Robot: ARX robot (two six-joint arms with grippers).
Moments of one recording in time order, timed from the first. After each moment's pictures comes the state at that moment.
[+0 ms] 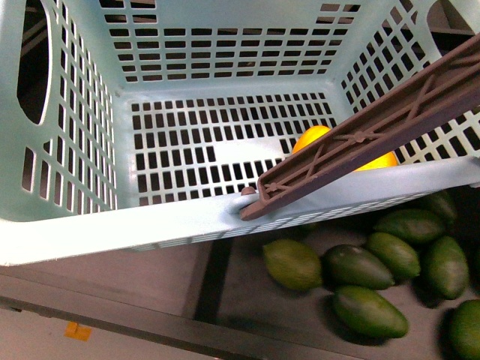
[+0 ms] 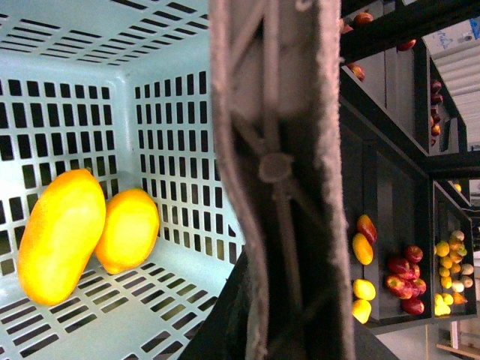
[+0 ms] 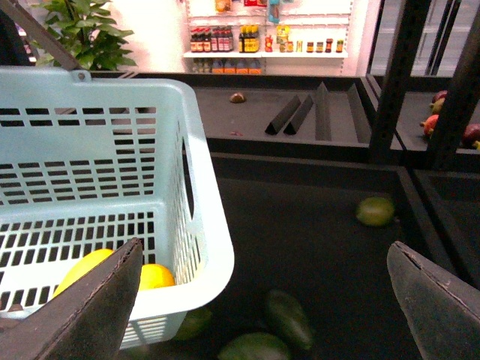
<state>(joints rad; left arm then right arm) -0.71 1.66 1.32 -0.18 0.11 -0.95 0.00 0.00 0.02 0.00 0.00 0.00</state>
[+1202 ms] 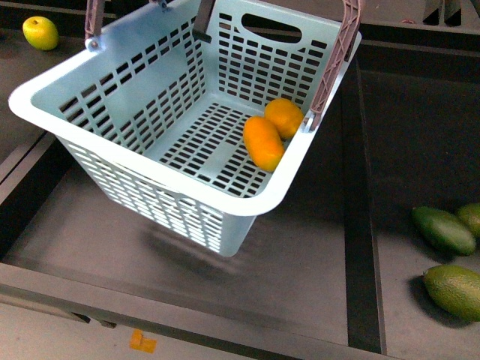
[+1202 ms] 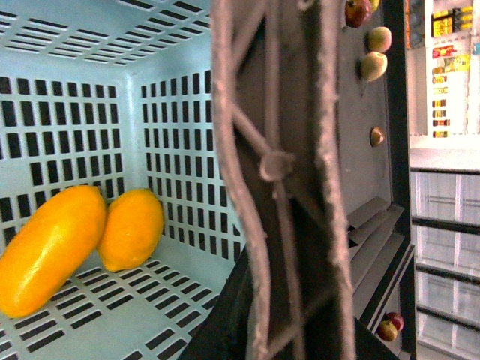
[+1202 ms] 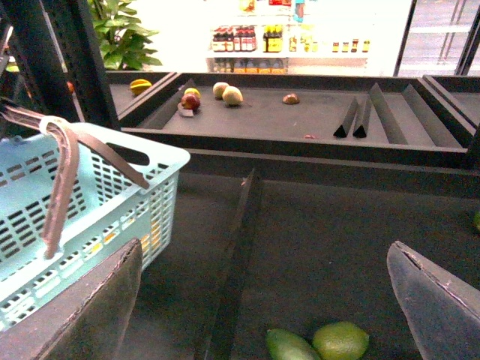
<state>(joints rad) -0.54 2.14 1.64 -0.12 -0.37 -1.55 0.00 0.00 0.02 0.00 0.00 0.00</state>
